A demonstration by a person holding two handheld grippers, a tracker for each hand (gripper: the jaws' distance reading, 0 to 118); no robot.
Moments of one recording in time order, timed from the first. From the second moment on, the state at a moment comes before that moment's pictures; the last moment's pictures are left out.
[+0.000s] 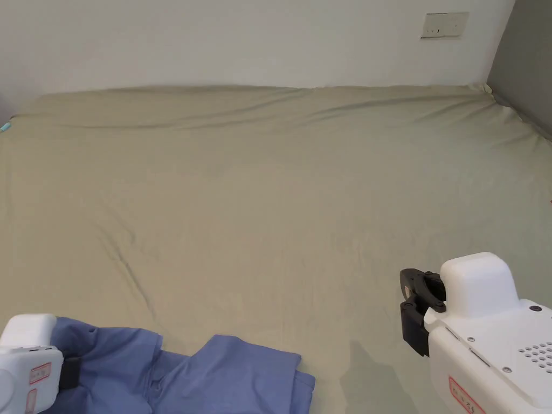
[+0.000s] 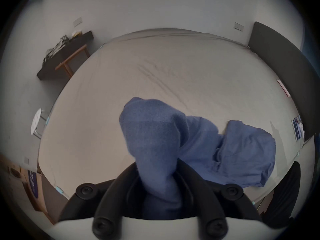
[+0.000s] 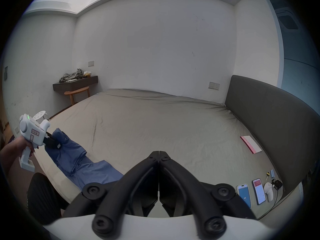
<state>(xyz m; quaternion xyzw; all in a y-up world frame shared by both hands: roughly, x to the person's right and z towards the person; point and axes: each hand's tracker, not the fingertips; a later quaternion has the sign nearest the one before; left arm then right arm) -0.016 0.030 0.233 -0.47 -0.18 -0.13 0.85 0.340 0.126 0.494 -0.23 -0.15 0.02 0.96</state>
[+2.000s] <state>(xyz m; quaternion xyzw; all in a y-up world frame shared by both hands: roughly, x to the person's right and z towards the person) 0.215 -0.079 0.404 -0.36 -0.39 -0.22 0.82 0.357 0.114 0.513 -0.25 -0.17 0.00 0.95</state>
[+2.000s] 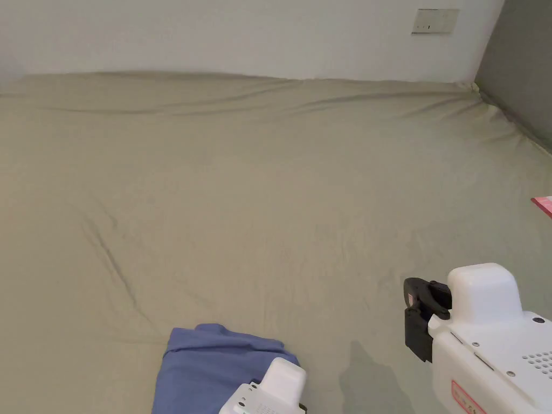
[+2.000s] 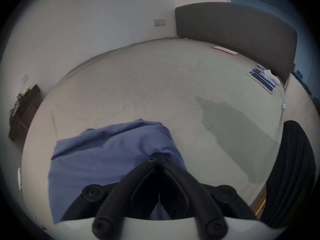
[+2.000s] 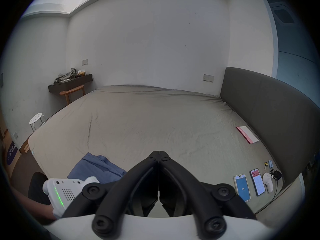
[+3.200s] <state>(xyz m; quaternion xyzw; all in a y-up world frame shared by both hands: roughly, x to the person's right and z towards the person) -0.016 -0.039 0.261 -0.45 -0.34 0.09 0.82 0.301 -0.084 0.387 -0.51 0.02 -0.07 0.86</state>
